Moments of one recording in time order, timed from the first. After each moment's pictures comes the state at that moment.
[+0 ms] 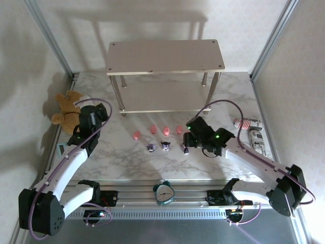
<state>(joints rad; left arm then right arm) -0.15 1.04 0.70 -0.06 -0.35 -0.46 0.83 1.25 0.91 -0.80 0.24 0.67</state>
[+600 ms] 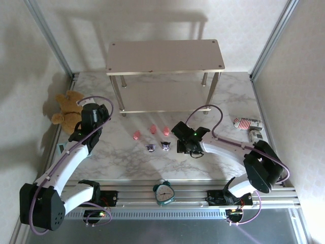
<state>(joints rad) -0.15 1.07 0.71 -0.11 -0.33 -0.48 0.85 1.51 0.89 -0.72 0.20 0.81</state>
